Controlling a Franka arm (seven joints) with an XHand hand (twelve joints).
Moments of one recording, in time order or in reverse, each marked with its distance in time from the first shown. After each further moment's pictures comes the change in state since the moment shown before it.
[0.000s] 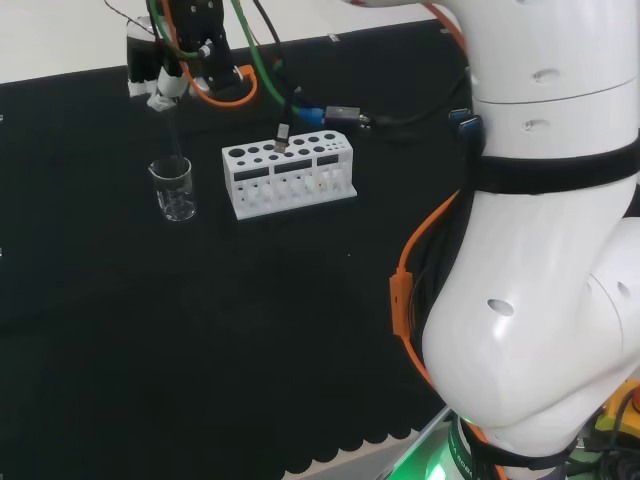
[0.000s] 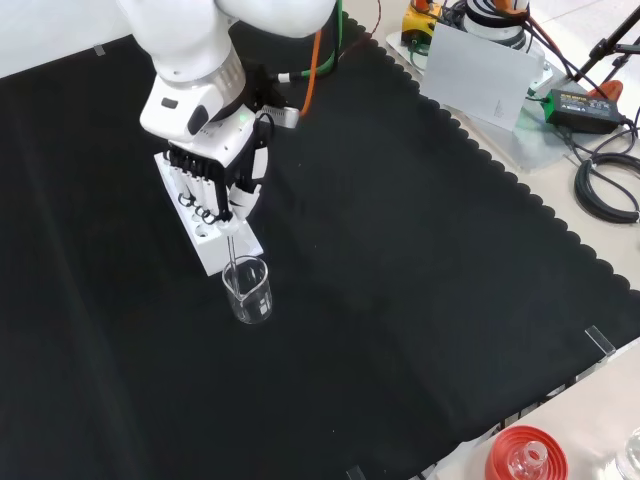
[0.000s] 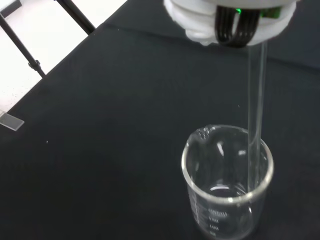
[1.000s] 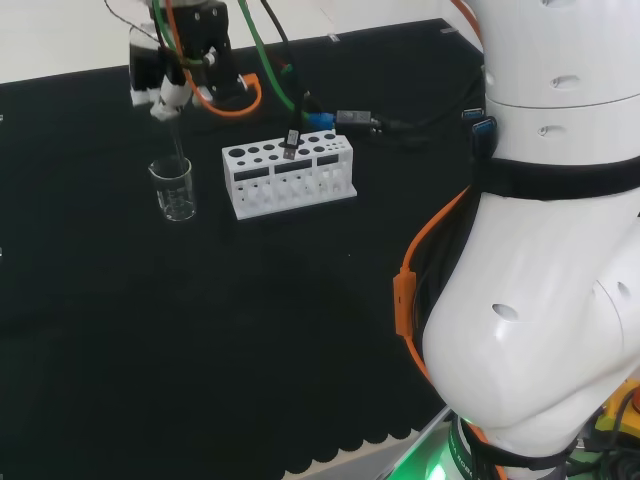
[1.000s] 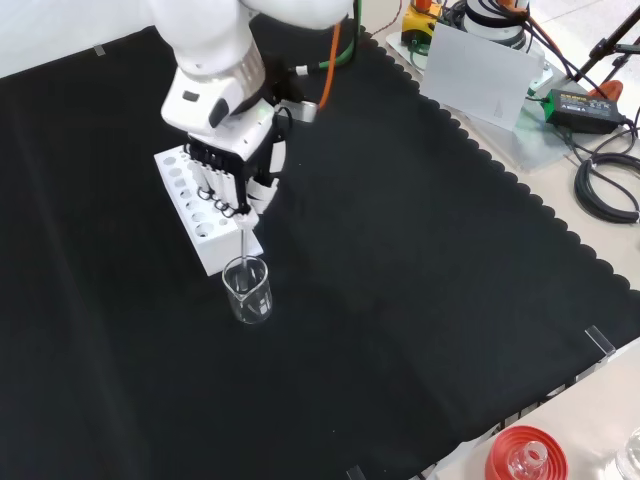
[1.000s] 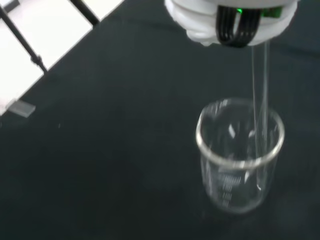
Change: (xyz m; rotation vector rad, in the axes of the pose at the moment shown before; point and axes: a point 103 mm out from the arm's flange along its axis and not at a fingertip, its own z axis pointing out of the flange) arm 0.014 -0.021 0.011 0.014 0.008 0.009
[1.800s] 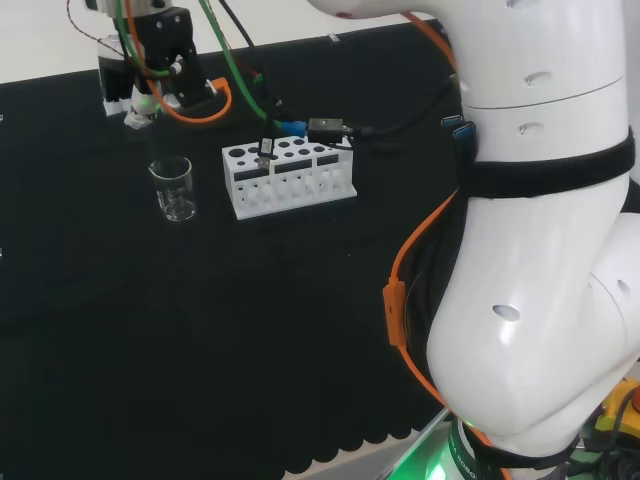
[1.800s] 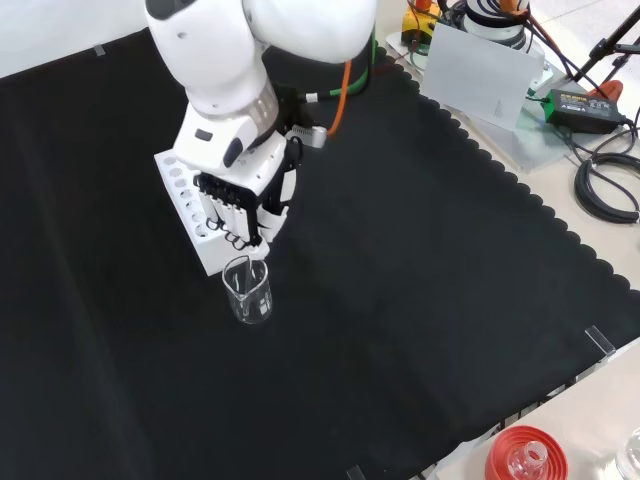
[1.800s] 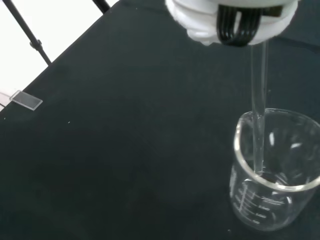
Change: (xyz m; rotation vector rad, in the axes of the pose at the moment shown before) arm 0.035 0.032 0.004 0.031 -0.055 -0.013
